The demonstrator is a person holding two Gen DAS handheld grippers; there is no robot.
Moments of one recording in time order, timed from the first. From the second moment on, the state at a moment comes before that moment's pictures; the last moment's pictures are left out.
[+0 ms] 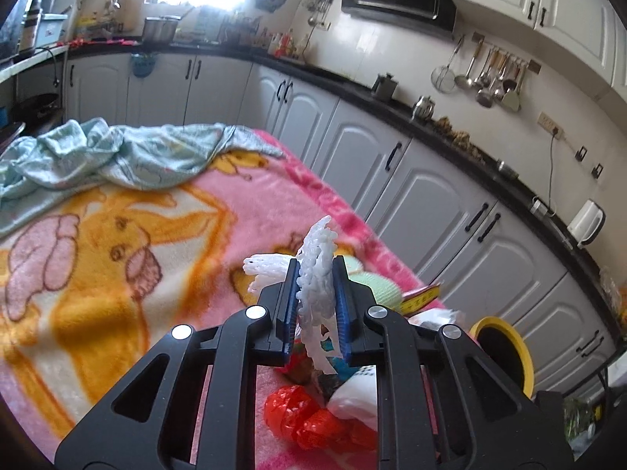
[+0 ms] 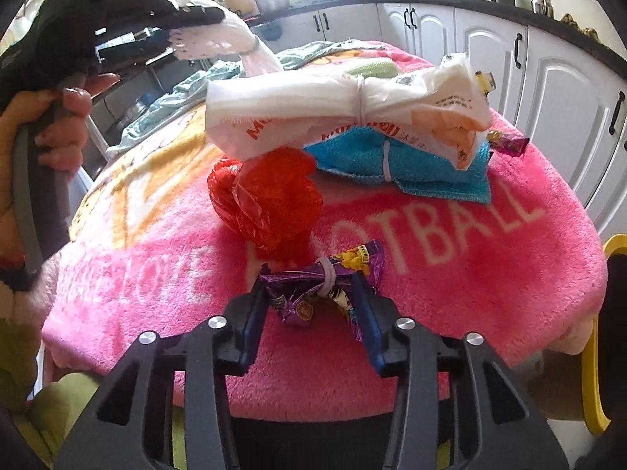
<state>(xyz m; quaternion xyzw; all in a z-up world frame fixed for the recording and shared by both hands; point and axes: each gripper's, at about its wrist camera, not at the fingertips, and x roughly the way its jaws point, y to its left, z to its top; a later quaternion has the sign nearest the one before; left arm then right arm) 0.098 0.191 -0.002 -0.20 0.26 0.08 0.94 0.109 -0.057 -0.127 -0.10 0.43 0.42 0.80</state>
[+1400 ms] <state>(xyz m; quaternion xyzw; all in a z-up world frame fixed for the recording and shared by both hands) 0.157 -0.020 0.042 -0.12 0.27 -0.17 0.94 0.172 -0.293 -0.010 0.06 0.32 0.23 0.92</state>
